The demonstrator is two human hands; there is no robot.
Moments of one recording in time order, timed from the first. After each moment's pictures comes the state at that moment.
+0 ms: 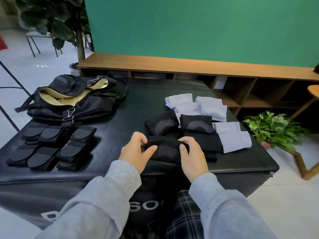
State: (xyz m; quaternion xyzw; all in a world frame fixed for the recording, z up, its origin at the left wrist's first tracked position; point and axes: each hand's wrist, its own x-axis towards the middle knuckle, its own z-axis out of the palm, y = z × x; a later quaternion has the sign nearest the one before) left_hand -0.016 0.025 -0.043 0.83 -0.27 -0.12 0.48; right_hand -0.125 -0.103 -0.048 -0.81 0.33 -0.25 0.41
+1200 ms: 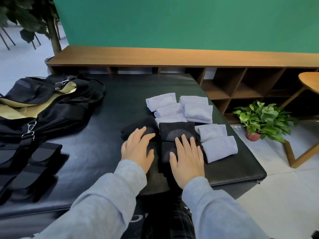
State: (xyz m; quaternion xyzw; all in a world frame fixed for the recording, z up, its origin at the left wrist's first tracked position) left_hand -0.005 -0.077 -0.052 0.88 -0.40 -0.02 0.25; right_hand -0.125 -0.182 -0.072 -0.92 0.38 -0.09 0.10
